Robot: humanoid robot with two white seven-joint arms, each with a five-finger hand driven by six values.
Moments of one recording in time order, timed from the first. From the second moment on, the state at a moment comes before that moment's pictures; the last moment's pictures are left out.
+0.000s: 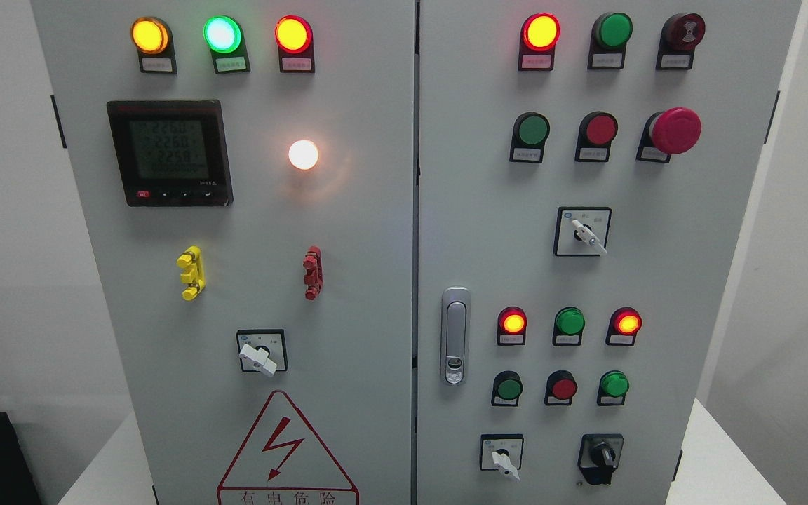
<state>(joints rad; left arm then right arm) 0.03 -0.08 -0.01 -0.09 0.03 -0.03 -0.03 0.34 0.05 0.08 -1.58 -0.07 -0.27 -0.13</state>
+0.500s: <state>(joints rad) 0.03 -0.08 -0.01 -0.09 0.03 -0.03 -0.03 0.25 0.05 0.05 -1.61 -0.07 -0.26 -0.16</state>
